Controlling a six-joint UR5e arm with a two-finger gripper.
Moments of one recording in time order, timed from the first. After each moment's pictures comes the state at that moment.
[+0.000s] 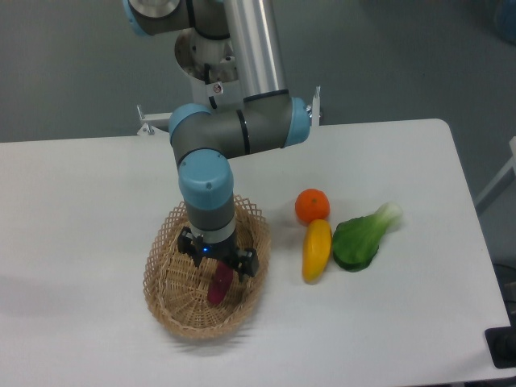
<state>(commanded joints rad) 2.20 -2.04 -1.77 -0.80 1.56 0.61</state>
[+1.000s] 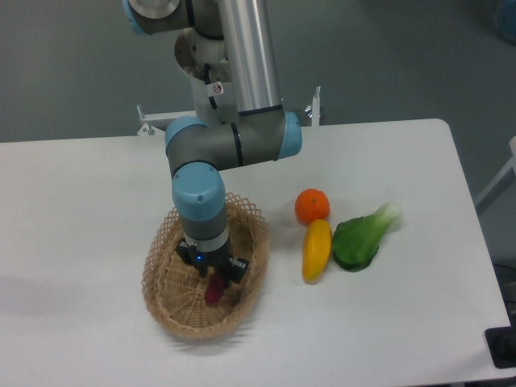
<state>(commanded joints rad) 2.20 -2.05 -1.77 -0.76 1.57 0.64</state>
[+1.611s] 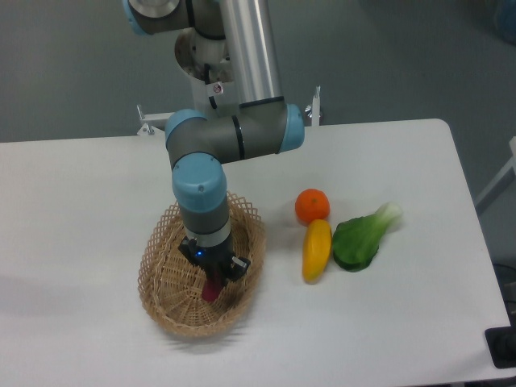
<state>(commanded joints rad) 2.23 -1.99 -1.74 -0.77 1.57 0.74</state>
